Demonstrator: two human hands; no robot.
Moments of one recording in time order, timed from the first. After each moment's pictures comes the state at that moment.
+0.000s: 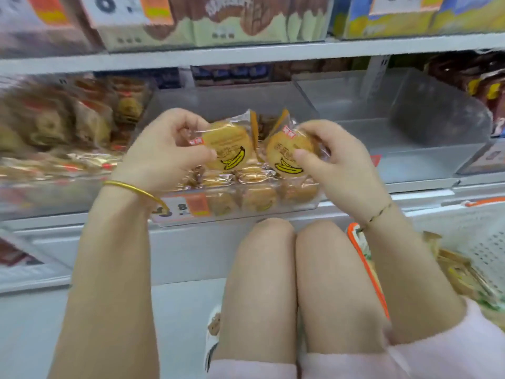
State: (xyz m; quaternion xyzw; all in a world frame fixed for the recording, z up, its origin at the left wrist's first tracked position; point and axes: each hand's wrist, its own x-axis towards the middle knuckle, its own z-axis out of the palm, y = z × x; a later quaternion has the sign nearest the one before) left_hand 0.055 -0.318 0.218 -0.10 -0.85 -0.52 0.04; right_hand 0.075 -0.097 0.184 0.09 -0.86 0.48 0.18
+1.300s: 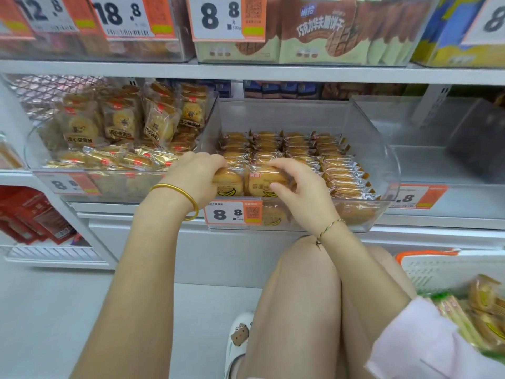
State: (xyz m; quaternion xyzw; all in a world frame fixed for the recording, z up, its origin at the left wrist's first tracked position) left_hand 0.026 -0.396 0.179 -0.06 -0.99 -0.07 0.04; right_hand 0.027 -0.201 0.137 0.17 -0.89 0.41 0.13
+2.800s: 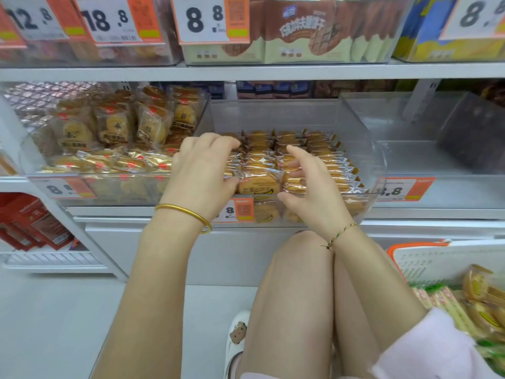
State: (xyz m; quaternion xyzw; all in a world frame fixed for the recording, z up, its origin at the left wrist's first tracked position) left_hand 0.067 -0.356 0.199 -0.07 -0.97 -0.14 0.18; right_hand 0.045 -0.177 0.140 0.15 -0.89 0.41 0.14
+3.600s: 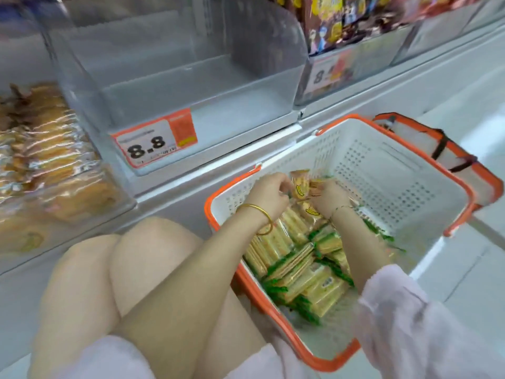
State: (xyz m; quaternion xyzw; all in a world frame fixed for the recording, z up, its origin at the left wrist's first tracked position) left_hand 0.054 0.052 0.016 -0.32 -0.85 -0.35 -0.24; right_hand 0.113 0.202 -0.040 -0.43 -0.86 0.29 -0.05
